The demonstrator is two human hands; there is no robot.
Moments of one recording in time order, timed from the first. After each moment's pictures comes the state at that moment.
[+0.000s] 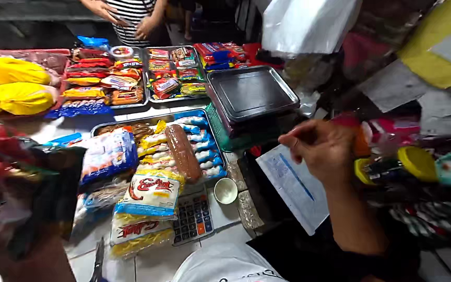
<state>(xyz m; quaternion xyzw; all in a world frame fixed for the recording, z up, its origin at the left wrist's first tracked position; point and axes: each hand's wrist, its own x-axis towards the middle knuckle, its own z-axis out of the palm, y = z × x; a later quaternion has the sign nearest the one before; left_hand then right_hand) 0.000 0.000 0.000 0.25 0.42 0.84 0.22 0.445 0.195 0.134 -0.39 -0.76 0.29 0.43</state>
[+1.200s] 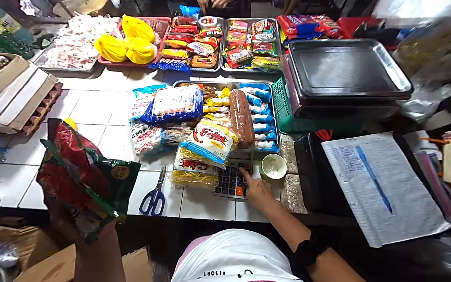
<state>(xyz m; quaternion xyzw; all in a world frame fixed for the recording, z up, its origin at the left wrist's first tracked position) 0.017 -0.195 -0.050 0.22 0.45 0.86 0.10 0.335 0.076 -0.097 -0.44 -0.82 0.30 -0.22</state>
